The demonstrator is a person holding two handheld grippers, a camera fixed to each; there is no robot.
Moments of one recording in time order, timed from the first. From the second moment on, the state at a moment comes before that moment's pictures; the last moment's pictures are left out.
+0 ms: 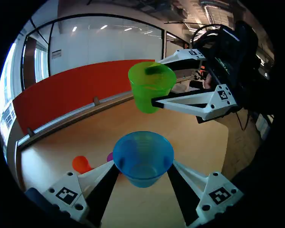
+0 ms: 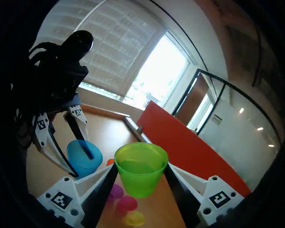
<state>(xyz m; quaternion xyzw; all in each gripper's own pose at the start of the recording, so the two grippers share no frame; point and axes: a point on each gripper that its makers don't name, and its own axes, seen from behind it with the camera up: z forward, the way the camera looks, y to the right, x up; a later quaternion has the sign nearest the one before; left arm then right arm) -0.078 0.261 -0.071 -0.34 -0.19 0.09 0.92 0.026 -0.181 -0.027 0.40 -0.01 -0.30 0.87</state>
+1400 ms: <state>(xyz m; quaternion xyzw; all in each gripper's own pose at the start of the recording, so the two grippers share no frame) -0.073 0.268 -0.073 -0.35 -0.18 0.09 0.91 0.037 -0.208 -0.031 0.41 0.05 -0.41 0.81</state>
